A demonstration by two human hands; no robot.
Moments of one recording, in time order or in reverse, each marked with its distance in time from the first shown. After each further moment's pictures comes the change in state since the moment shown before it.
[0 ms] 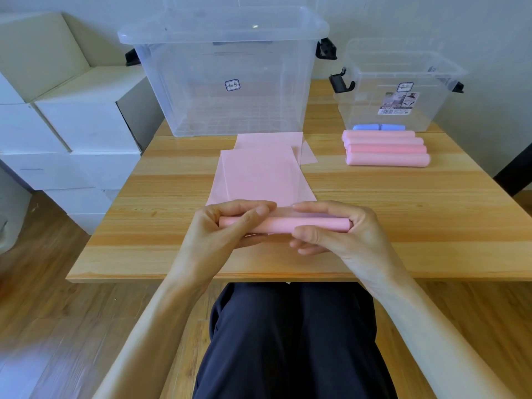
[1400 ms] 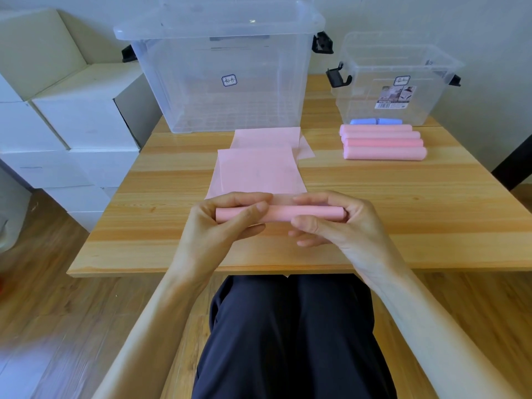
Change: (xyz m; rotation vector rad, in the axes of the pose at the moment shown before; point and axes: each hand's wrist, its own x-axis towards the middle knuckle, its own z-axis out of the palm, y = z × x) left_hand -0.005 -0.001 0.005 -0.043 0.051 0.044; right_hand -0.002 -0.002 0.000 0.043 0.029 0.018
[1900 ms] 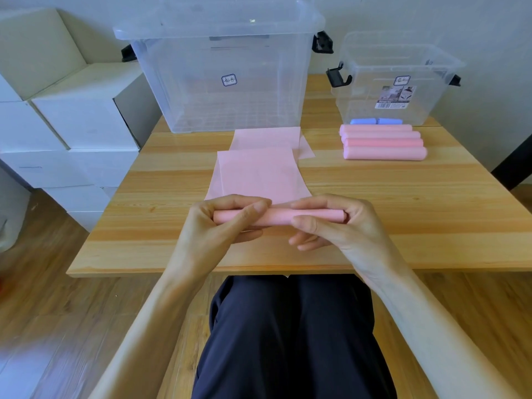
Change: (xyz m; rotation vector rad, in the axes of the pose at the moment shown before) left_hand -0.001 0.002 -0.003 0.096 0.001 -0.009; right_hand 0.000 0.000 -0.002 -0.024 -0.056 -0.006
